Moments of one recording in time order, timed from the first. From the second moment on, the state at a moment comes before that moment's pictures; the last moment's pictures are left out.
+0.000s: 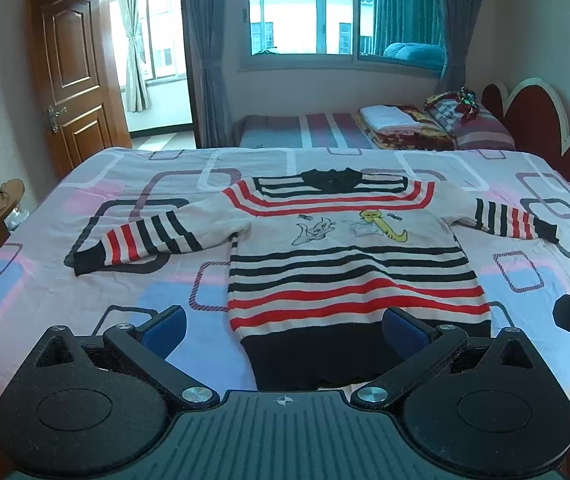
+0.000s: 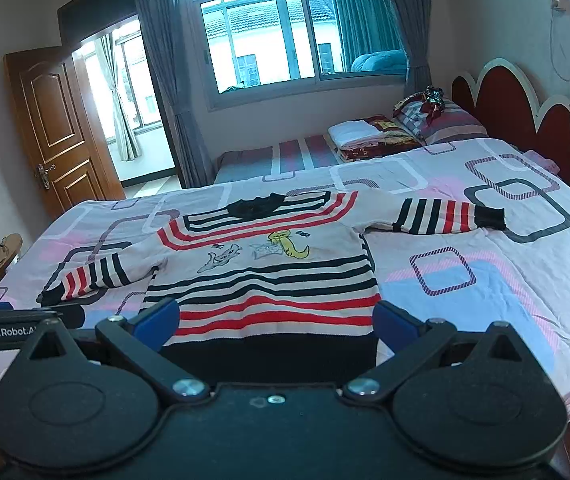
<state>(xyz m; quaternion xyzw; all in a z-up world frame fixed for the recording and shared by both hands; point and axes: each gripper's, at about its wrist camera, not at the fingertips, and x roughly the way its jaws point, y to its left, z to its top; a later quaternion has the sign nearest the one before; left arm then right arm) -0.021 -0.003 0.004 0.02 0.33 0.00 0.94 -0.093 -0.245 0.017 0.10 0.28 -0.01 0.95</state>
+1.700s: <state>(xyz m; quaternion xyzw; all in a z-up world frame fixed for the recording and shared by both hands) -0.013 -0.017 0.004 0.02 0.34 0.01 0.94 -0.084 -0.246 0.012 0.10 0.29 0.00 0.95</state>
